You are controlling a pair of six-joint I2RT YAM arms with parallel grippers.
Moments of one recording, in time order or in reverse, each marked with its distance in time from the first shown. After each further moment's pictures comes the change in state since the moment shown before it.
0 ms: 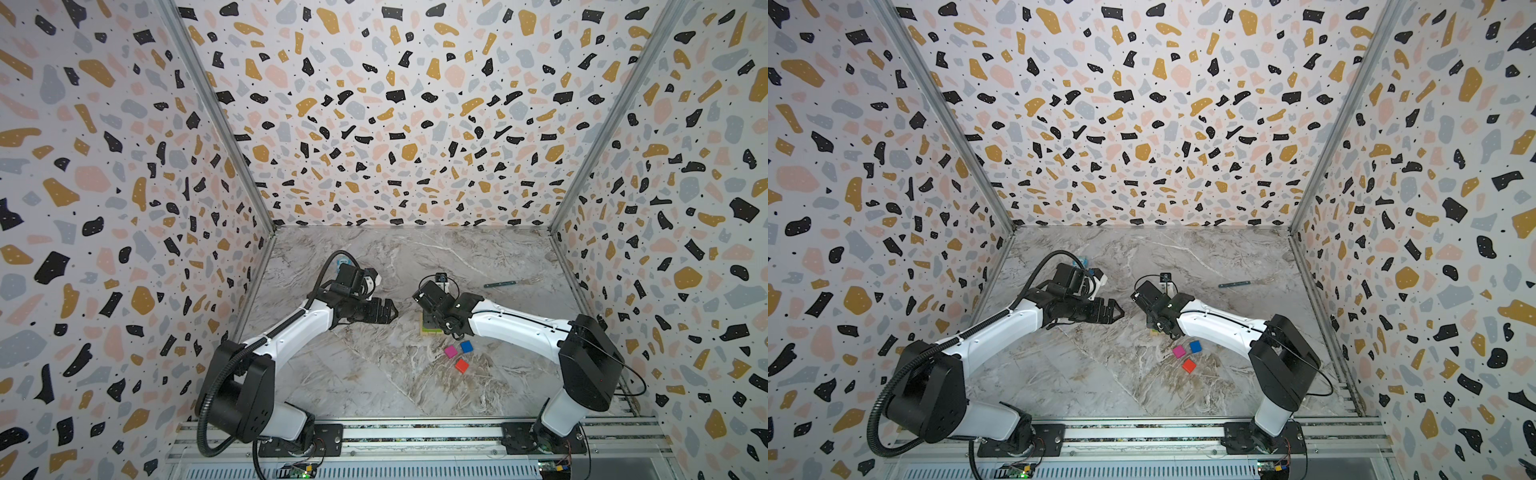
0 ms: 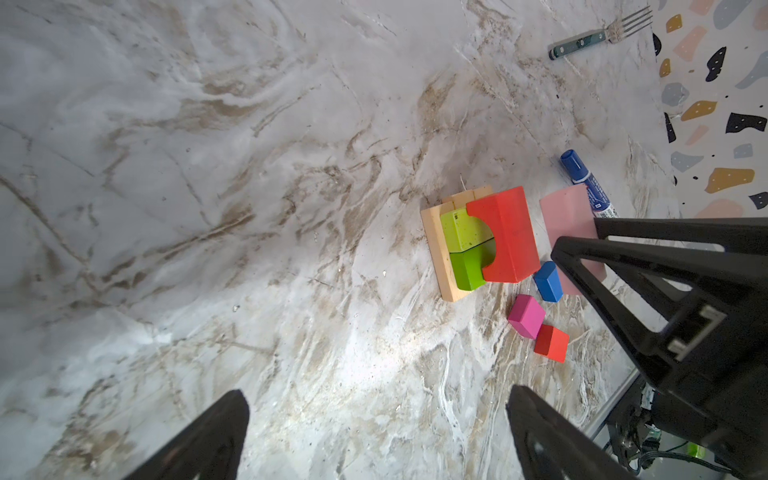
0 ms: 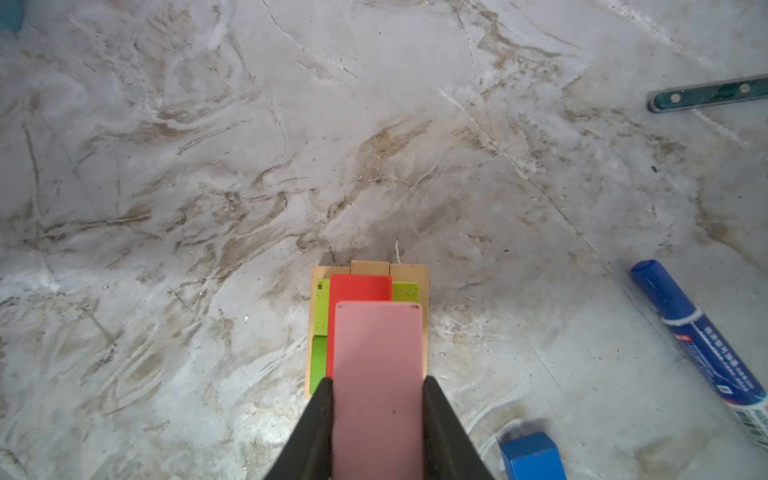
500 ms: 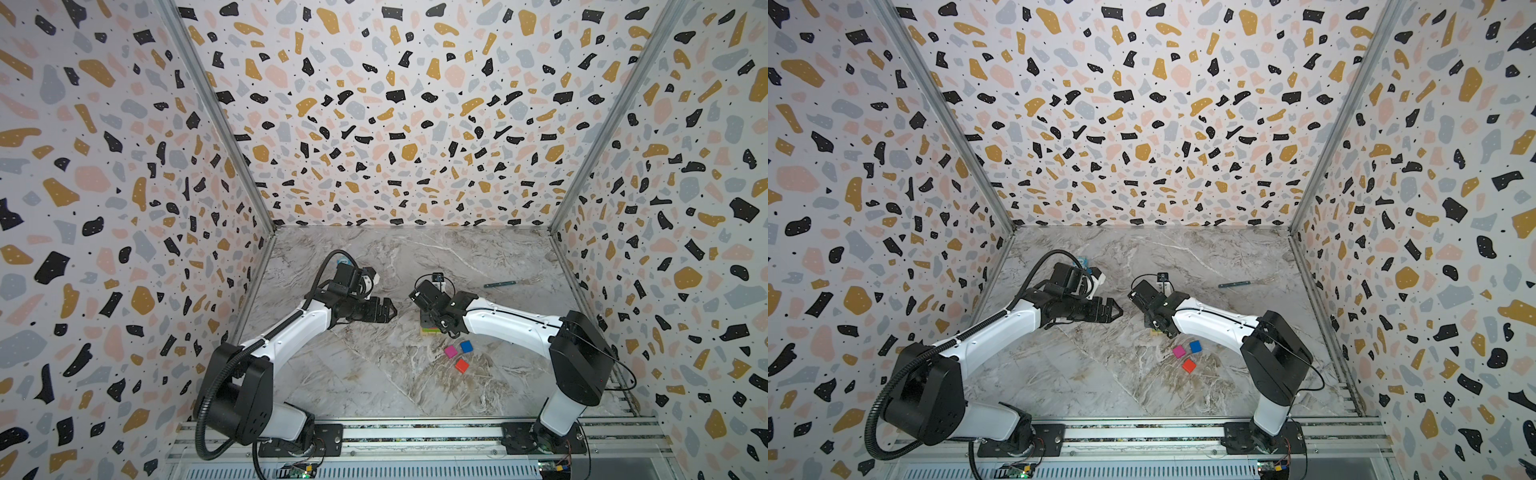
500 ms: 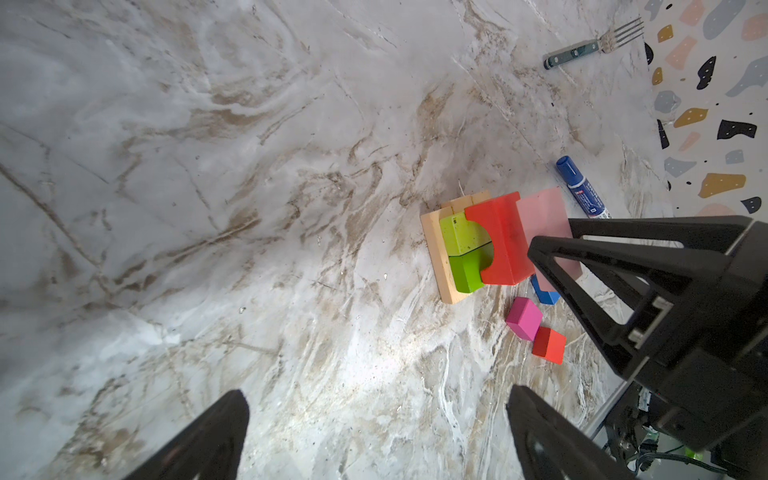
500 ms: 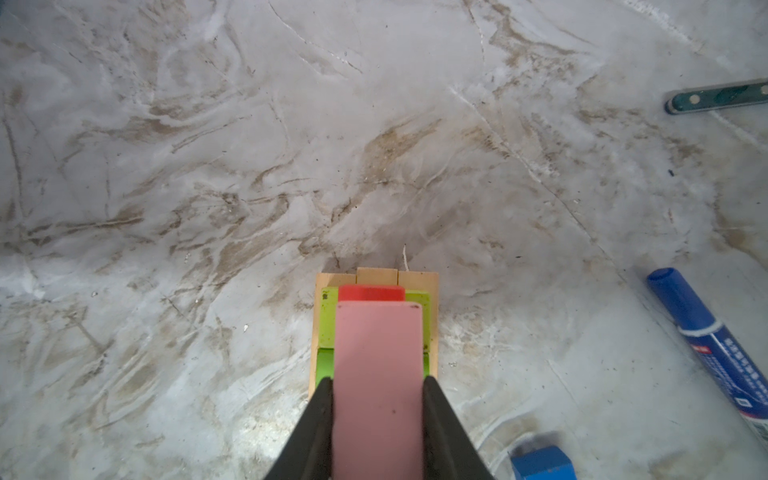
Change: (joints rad) left arm 0.016 -0.007 -0.001 0.002 0.006 0.004; right arm 0.000 0.043 0.030 0.000 0.000 -0.004
